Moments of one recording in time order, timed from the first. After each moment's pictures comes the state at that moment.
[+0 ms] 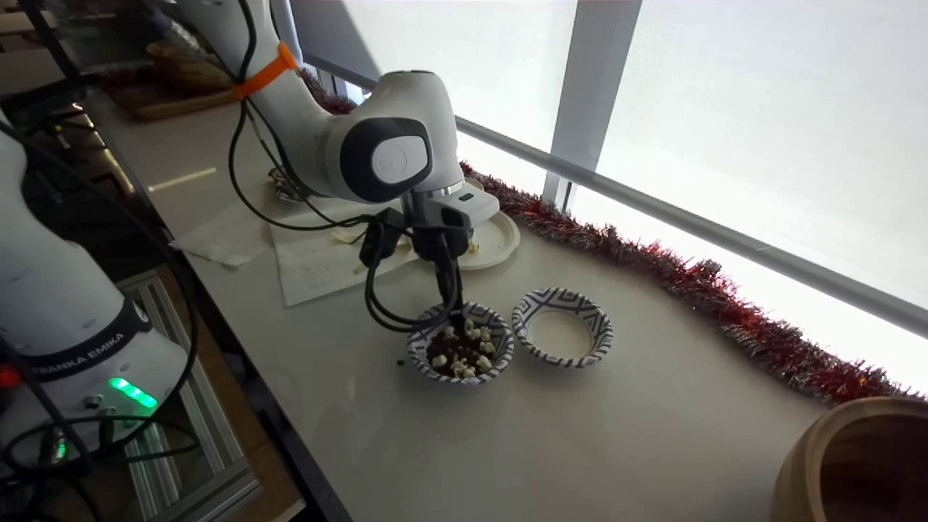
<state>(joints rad) -0.13 0.21 -0.37 -2.51 -0.63 2.76 0.71</state>
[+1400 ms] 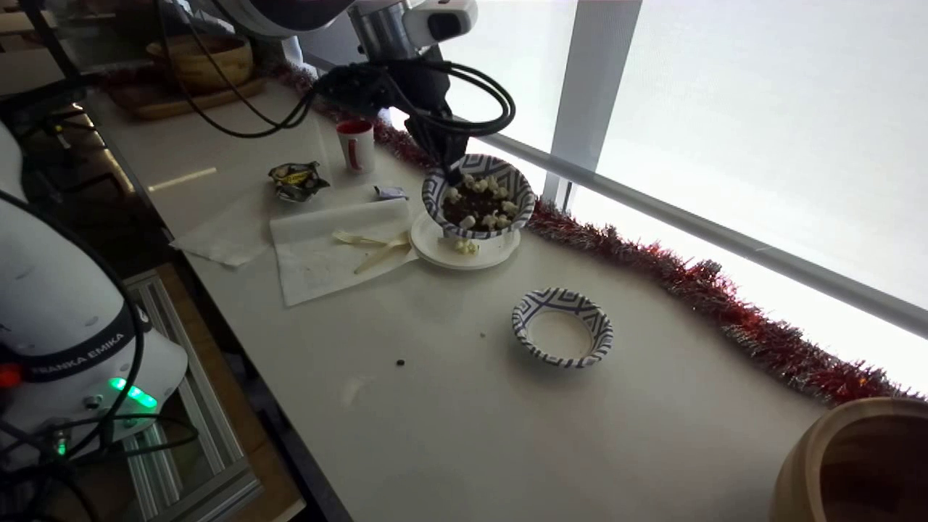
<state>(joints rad) -0.07 -0.30 -0.27 -2.55 -0.35 2.56 0.01</state>
